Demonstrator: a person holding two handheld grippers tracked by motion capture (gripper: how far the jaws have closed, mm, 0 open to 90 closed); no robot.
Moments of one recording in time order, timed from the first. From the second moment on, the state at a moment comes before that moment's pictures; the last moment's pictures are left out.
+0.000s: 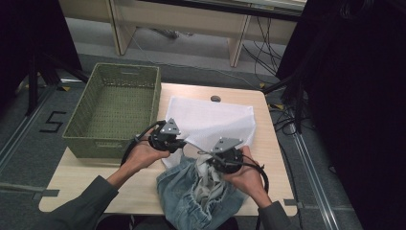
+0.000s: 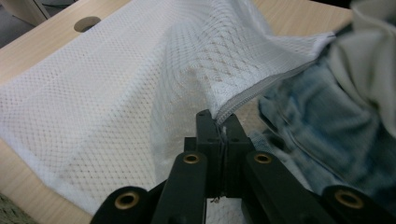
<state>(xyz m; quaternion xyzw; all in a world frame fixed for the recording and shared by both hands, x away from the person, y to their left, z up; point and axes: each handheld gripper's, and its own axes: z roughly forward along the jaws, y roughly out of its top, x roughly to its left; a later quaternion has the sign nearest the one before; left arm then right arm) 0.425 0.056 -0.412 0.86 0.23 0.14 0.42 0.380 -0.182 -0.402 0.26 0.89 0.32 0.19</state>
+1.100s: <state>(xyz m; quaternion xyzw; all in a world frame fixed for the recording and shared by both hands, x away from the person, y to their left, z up) 0.436 0.061 -0.413 0.85 0.25 0.13 0.45 0.402 -0.188 -0.405 0.33 0.85 0.38 0.15</state>
